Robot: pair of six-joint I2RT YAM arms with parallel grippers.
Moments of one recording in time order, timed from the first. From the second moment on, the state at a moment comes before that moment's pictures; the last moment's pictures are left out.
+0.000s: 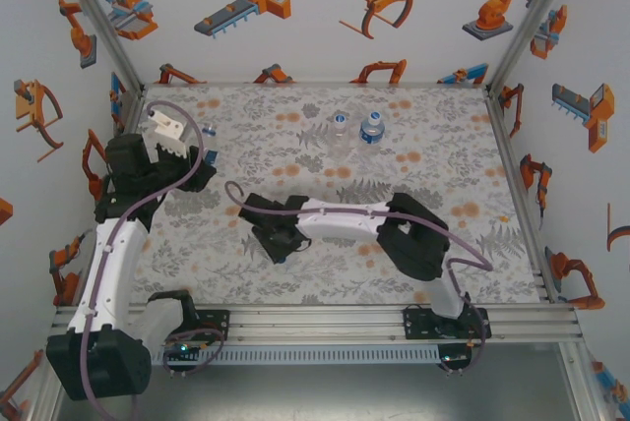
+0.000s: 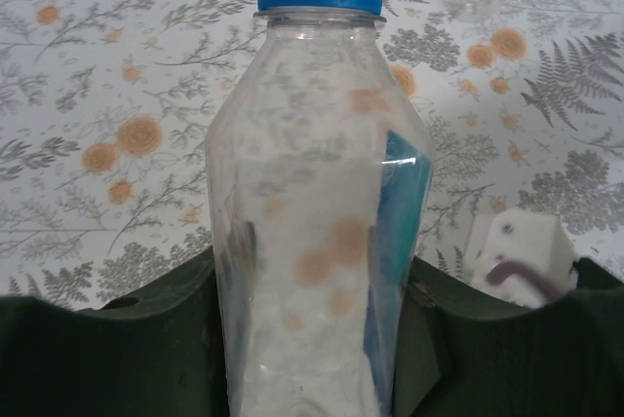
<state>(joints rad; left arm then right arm) 0.02 0.99 0.86 -0.38 0.54 0.20 1.16 2.01 1.45 -0.64 0.02 0.46</state>
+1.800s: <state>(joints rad) -0.54 0.94 0.99 -0.71 0.86 0.83 0.98 1.12 1.24 -0.44 -0.53 -0.49</state>
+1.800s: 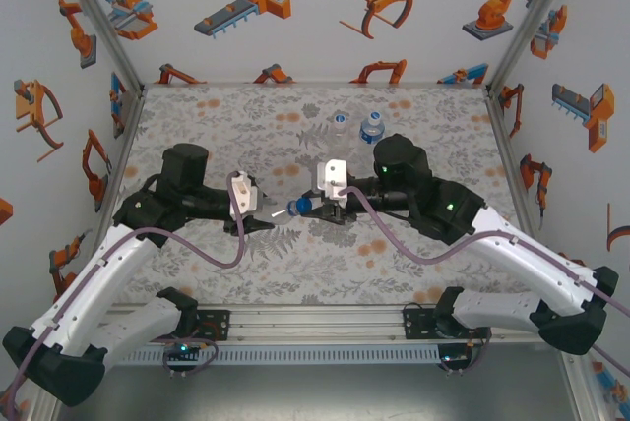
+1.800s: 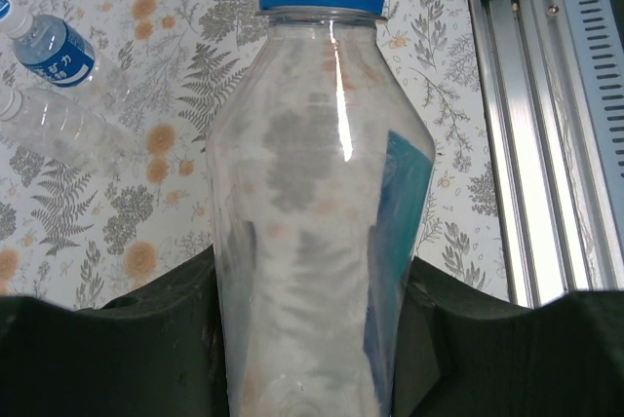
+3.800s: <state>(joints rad) -0.56 1.03 1.06 -0.87 0.87 0.84 1.18 1.25 1.45 -0.78 -0.19 -0.88</state>
